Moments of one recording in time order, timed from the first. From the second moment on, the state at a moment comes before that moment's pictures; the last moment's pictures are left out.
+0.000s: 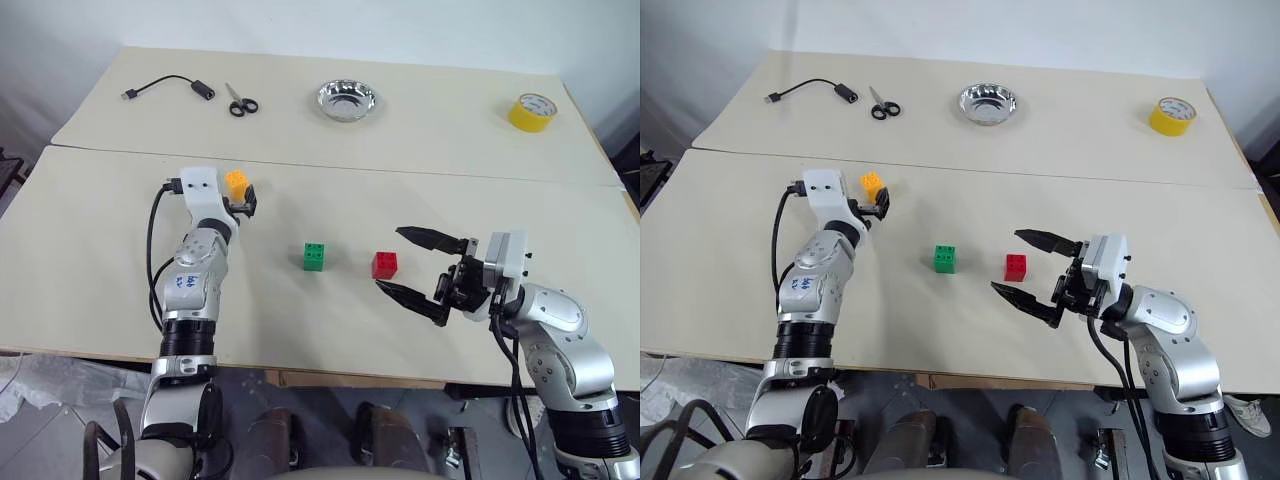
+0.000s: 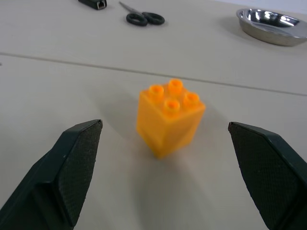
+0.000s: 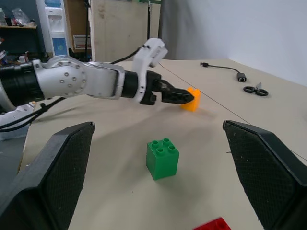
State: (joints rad) left arm -0.67 0.16 0.20 0.33 -0.13 0.34 0.08; right arm -0.15 -0.54 -0.07 -0.32 0.59 0.14 0.99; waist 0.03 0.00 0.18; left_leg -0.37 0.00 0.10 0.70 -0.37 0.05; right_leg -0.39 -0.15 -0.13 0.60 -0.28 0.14
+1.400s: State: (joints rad) left arm -0.49 0.62 0.14 0.46 -0.27 0.05 -0.97; right arm -0.06 -0.55 -0.08 -0.35 0.58 0.14 0.97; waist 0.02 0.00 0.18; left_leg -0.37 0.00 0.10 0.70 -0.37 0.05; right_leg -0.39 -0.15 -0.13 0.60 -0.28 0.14
